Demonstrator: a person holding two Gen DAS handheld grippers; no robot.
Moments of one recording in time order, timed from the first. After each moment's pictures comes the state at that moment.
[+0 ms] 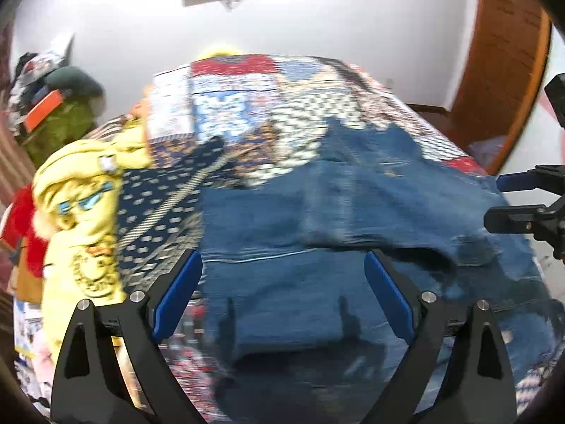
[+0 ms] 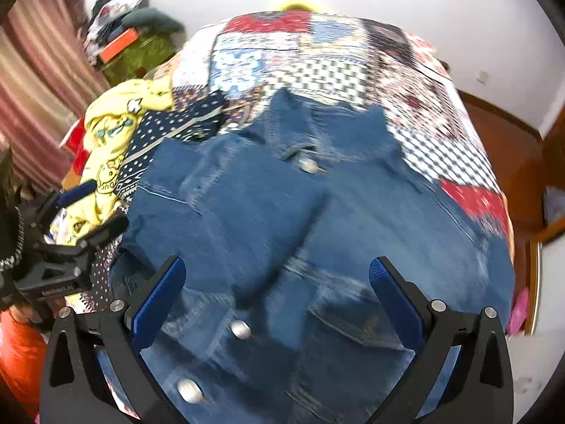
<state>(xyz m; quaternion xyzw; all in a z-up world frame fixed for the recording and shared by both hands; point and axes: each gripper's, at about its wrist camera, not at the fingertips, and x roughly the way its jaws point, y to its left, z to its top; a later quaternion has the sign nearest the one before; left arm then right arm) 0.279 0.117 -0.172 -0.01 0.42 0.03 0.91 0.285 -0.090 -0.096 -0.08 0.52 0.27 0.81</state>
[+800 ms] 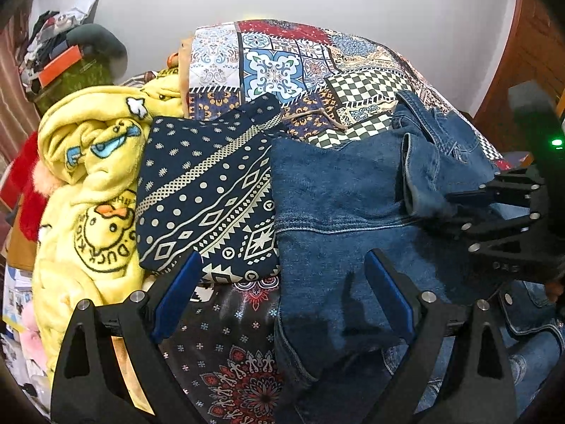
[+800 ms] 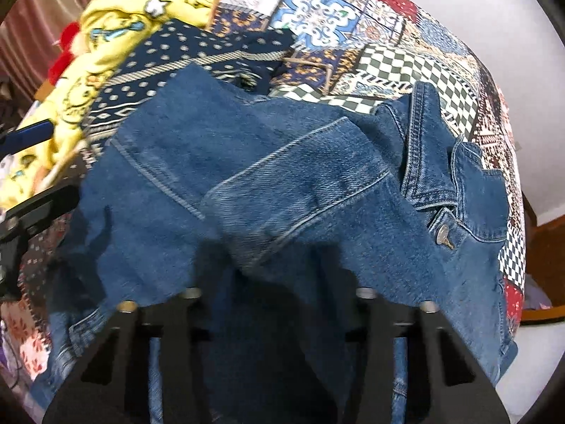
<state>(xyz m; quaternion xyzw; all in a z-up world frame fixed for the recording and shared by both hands) 0.280 0.182 -0.224 -0.05 0.45 0.06 0.89 0.300 0.037 -0.176 -0.26 0.53 0.29 0.76</state>
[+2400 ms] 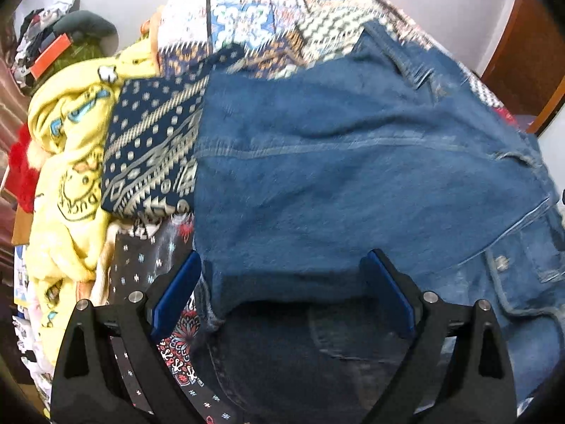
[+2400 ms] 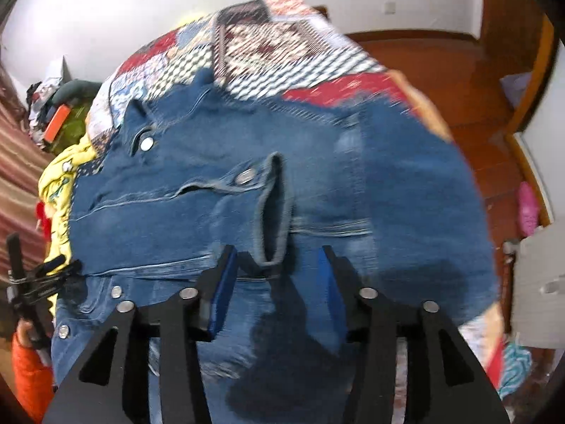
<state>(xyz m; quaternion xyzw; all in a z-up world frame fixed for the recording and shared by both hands) 0.275 0.105 -0.243 -0.03 0.52 0.06 0.85 0.269 -0.284 -0.143 0.08 0.54 0.13 0.83</state>
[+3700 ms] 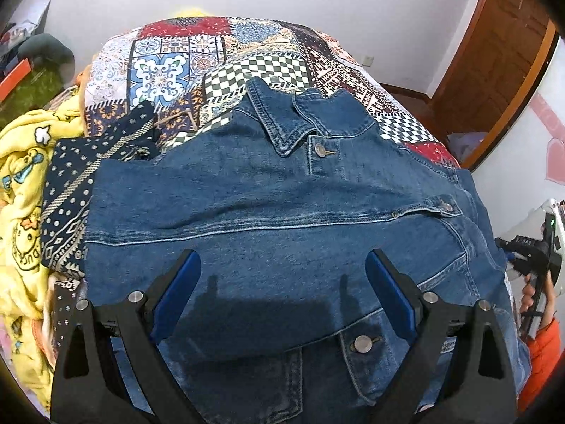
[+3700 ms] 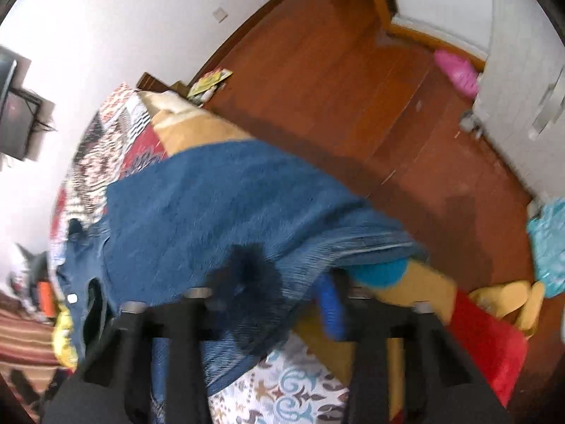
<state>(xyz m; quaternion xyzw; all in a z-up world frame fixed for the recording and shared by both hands) 0.317 0.015 -0.202 -0.06 0.47 -0.03 0.88 0.269 -0.455 -0.220 0.33 0.51 -0.08 0.79</state>
